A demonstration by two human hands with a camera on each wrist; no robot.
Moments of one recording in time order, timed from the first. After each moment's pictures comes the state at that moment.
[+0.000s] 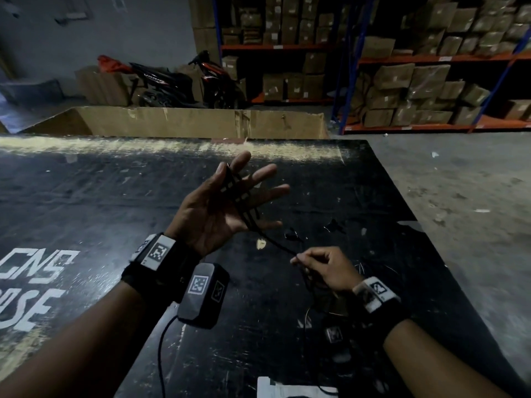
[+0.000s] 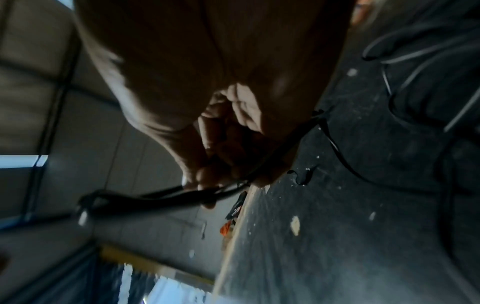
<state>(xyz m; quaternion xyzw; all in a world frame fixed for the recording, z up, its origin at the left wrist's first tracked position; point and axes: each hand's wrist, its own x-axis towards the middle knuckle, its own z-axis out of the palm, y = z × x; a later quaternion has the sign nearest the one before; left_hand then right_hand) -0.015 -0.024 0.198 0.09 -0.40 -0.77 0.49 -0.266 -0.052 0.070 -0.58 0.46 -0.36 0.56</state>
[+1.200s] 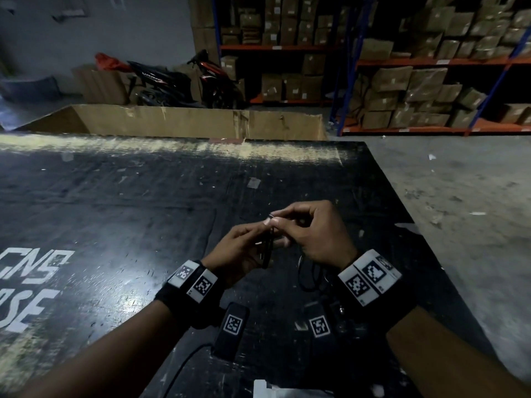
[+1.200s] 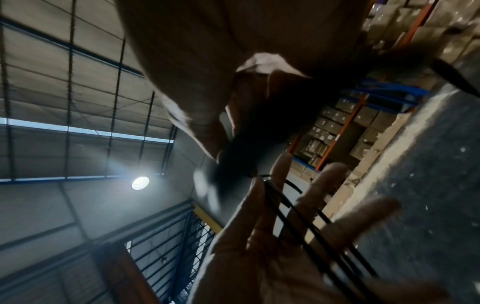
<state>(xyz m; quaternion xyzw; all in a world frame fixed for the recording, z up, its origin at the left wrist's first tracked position) -0.051 -0.024 0.130 0.37 -0.43 -0.68 0.47 -0.228 -0.039 0.181 -0.69 0.42 -0.42 0.41</state>
